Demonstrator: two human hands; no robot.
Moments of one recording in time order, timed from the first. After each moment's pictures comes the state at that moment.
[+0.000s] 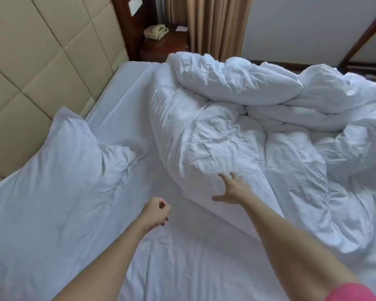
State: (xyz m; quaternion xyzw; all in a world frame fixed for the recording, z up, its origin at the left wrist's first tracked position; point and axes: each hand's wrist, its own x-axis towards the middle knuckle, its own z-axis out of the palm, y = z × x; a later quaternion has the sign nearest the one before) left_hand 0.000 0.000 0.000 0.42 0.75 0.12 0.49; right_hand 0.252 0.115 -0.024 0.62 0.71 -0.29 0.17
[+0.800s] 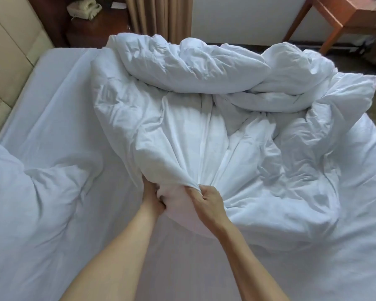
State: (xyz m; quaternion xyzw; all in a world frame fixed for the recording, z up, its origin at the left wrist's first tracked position) left_hand 0.030 0.165 -0.116 -0.02 0.58 0.41 0.71; right_hand 0.178 0.100 -0.015 0.70 0.51 -0.43 -0.24
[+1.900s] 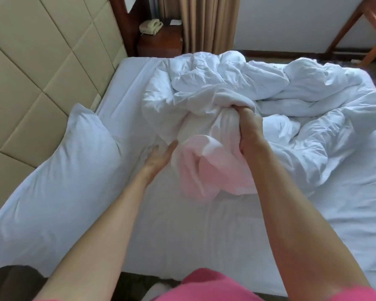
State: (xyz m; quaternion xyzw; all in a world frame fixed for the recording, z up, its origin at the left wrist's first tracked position) left_hand -0.030 0.013 0.136 0.39 0.77 0.23 0.45; right_hand 0.198 0.066 0.223 0.61 0.26 -0.55 -0.51
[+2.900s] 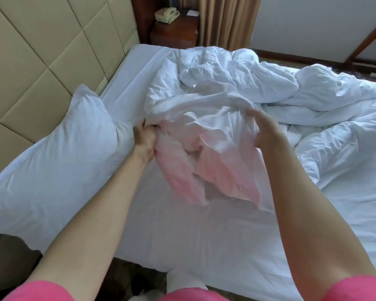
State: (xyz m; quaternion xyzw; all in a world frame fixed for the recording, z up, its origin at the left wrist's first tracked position) left_hand -0.012 0.034 0.154 0.22 0.68 0.58 0.39; right_hand 0.250 0.098 0.215 0.67 0.28 -0.60 -0.35
